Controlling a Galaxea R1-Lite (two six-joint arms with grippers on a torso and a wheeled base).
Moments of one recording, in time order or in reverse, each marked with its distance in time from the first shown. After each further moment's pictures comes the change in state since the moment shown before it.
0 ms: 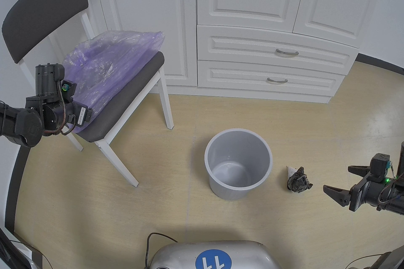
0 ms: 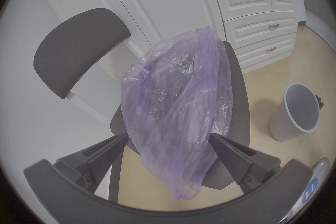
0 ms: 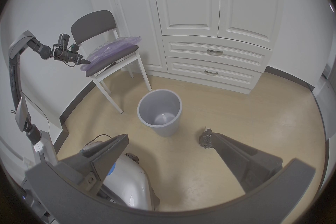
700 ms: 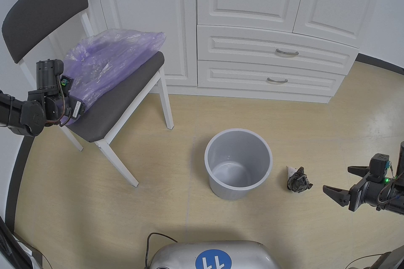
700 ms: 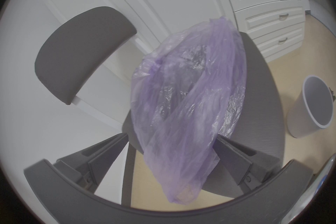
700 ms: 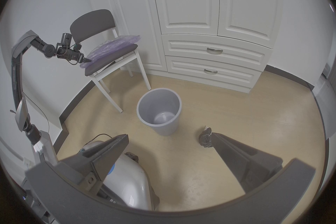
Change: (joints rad) left arm 0.065 0.083 -0.113 0.000 0.042 0.080; right arm -0.003 0.009 0.000 -0.001 0.000 0.000
